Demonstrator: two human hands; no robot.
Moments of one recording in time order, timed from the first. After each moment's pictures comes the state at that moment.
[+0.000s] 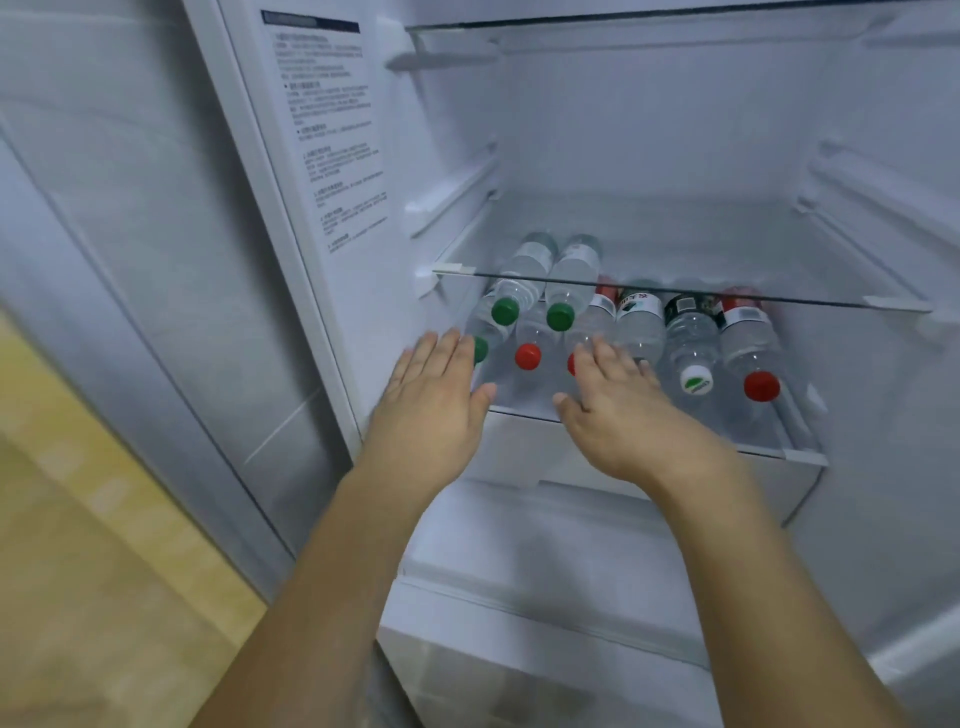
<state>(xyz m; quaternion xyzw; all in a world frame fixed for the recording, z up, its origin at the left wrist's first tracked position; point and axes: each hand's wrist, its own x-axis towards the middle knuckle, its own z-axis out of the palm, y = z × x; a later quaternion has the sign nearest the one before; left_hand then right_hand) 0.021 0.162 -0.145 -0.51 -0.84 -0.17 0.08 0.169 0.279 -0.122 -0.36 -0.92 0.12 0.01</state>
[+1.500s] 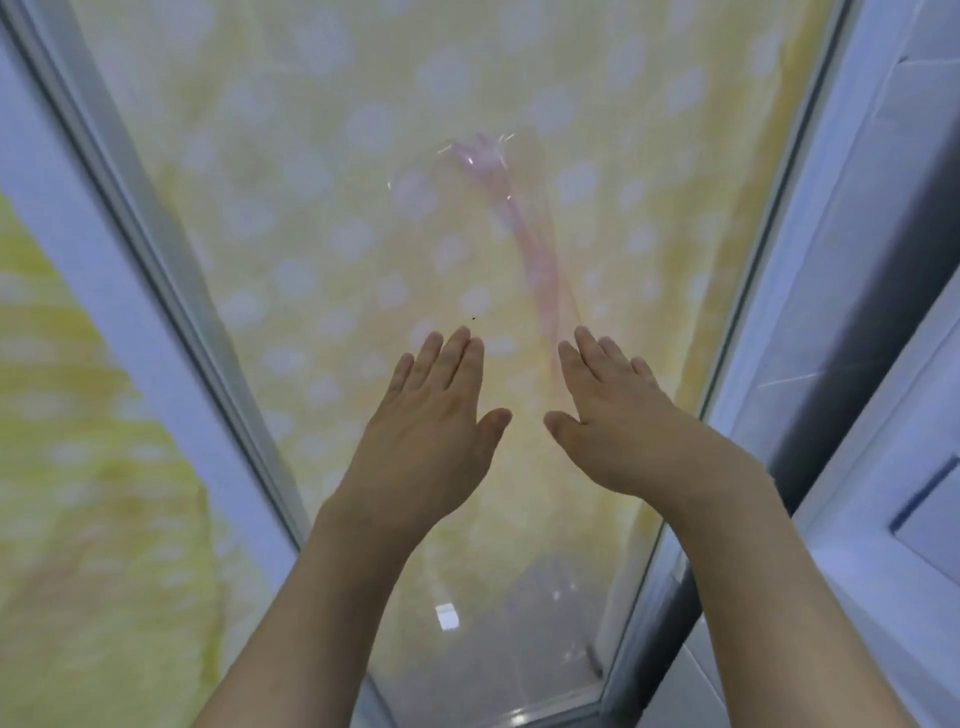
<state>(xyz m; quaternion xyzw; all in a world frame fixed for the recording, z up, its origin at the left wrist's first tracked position) 0.142 -0.255 -0.093 -0.06 -0.99 -0.07 0.13 0.110 -0.080 -0.081 0.16 -0.98 0.09 -0.01</state>
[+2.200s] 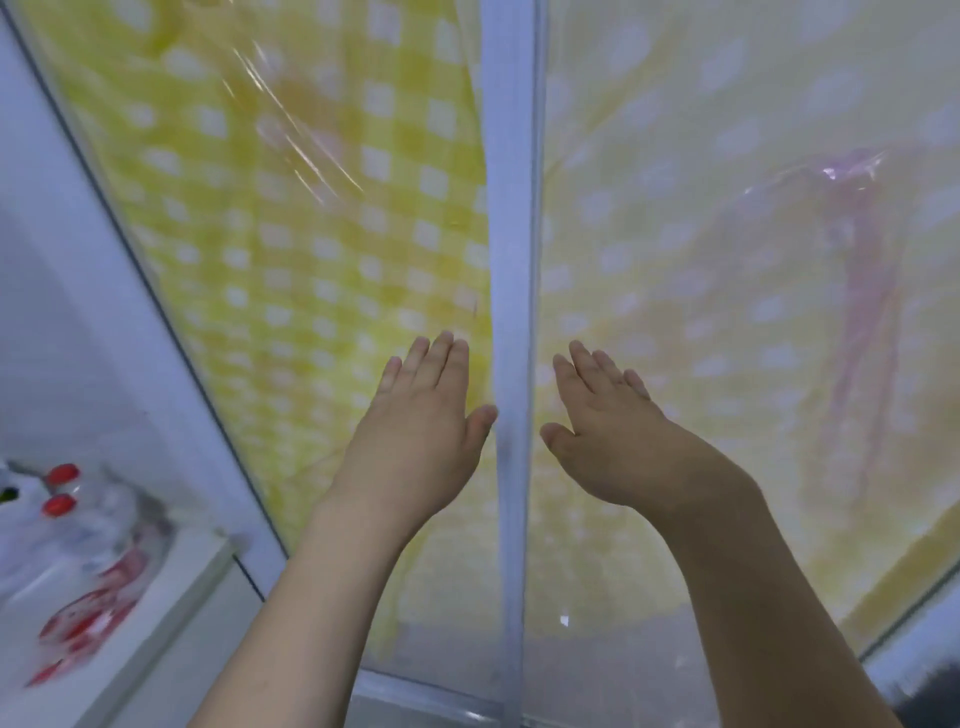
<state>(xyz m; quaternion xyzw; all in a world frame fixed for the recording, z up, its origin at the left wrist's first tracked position) 0.303 -0.416 -0.081 0.17 -0.97 -0.04 0.17 0.202 -0.265 -0.073 0.38 -0.92 0.10 -0.03</state>
